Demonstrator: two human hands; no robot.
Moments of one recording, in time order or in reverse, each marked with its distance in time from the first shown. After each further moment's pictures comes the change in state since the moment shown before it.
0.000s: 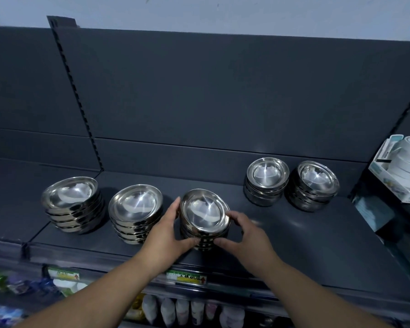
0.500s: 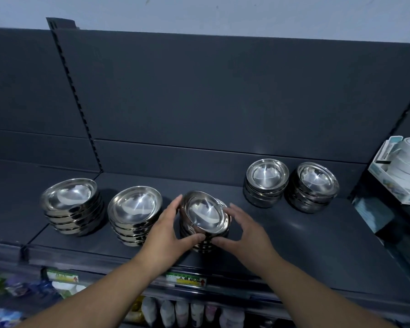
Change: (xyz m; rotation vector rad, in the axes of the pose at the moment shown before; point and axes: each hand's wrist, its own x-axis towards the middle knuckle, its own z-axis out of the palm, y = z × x) left_hand 0.003 0.000 0.000 0.002 0.059 0.095; right_hand 0.005 -0.008 -0.003 -0.028 -0.010 -0.070
